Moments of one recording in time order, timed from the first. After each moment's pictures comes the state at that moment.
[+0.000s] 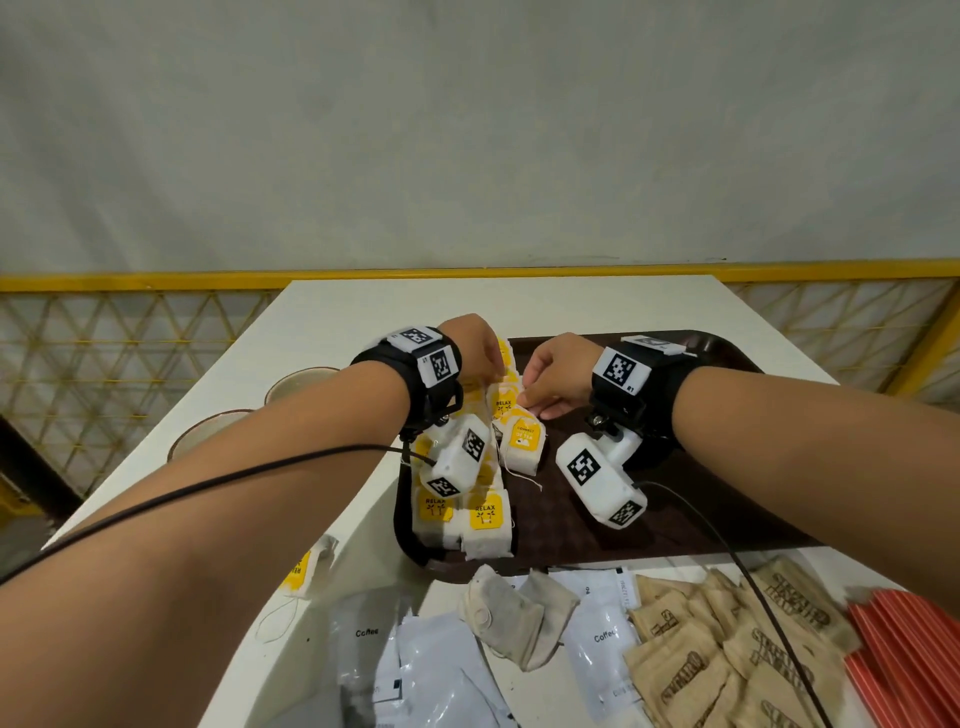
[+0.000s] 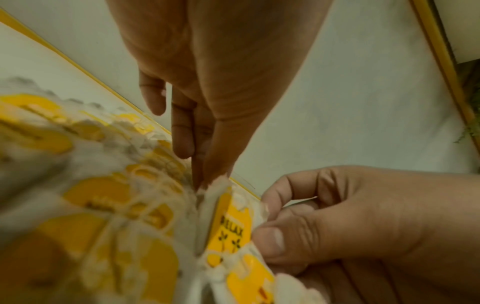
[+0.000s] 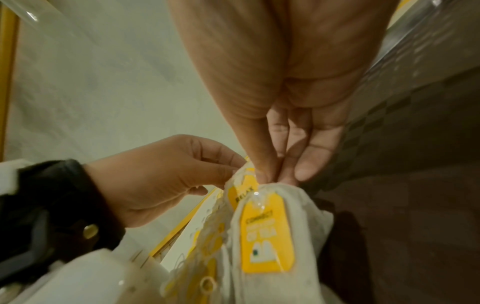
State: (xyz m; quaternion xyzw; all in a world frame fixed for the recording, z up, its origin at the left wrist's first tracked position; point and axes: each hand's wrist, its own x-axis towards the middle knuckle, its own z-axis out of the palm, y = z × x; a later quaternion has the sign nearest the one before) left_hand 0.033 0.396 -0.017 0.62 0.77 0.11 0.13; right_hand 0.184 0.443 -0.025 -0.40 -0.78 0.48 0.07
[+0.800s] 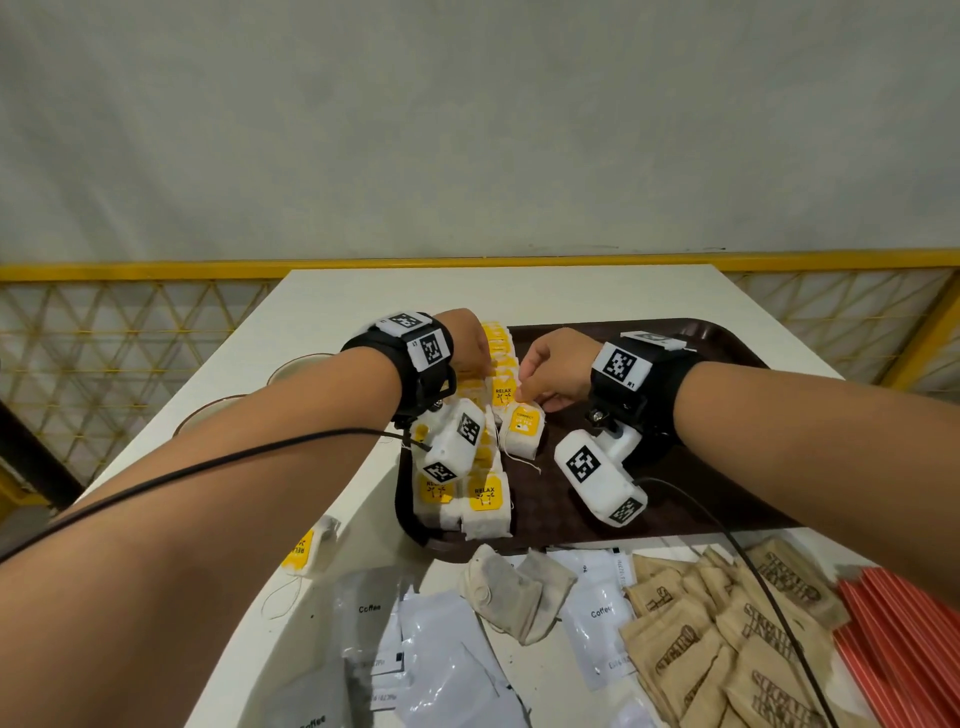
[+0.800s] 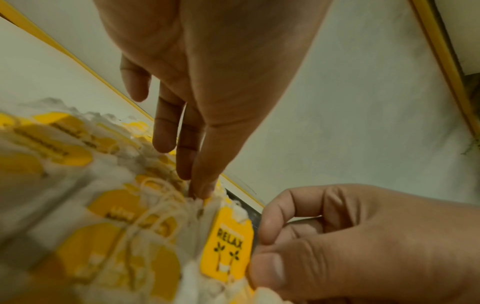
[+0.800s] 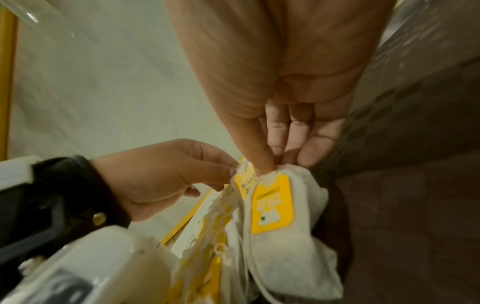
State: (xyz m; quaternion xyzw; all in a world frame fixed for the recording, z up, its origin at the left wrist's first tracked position) left_hand 0.036 0.385 -0.015 0.59 0.79 0.06 0.14; right_hand 0.185 0.434 -0.030 -0.41 -0.79 0.45 0.08
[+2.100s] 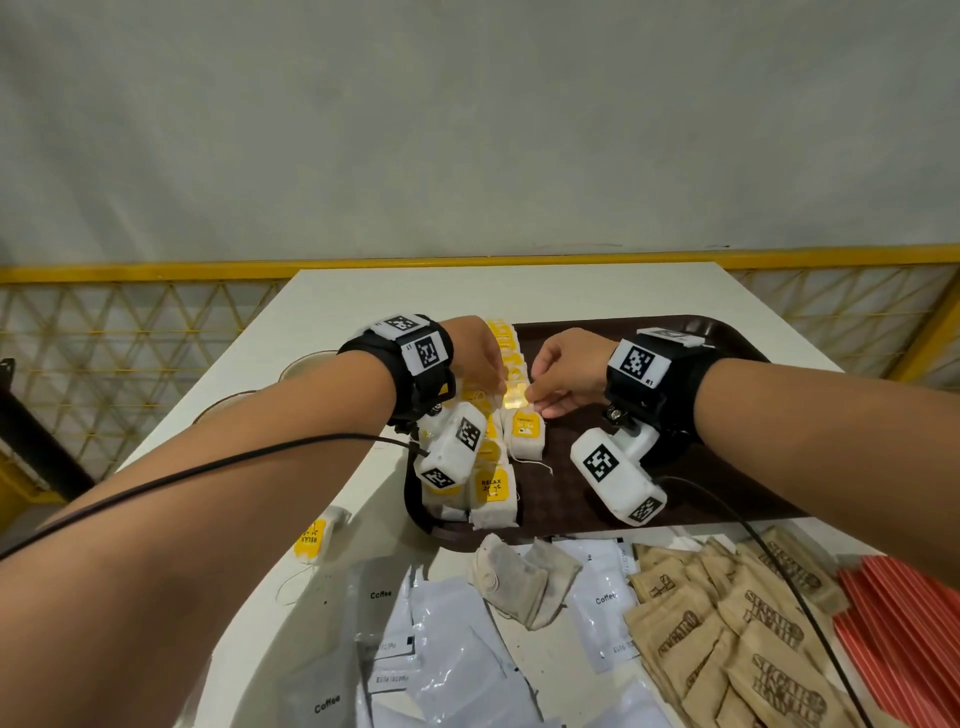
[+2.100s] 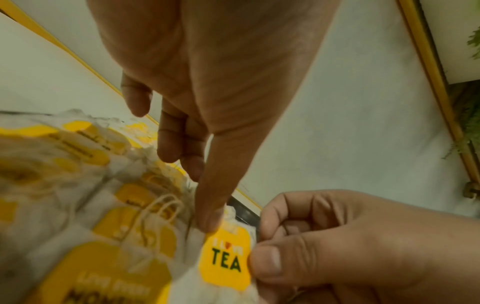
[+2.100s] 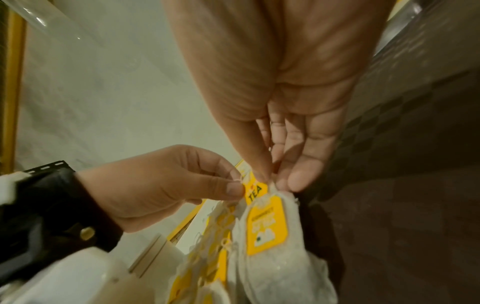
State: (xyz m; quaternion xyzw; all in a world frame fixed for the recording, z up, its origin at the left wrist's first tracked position) left_hand 0.038 0.371 -0.015 0.60 0.77 0.06 0.18; right_hand 0.194 0.421 -0.021 -0.42 -0.74 0.52 0.07
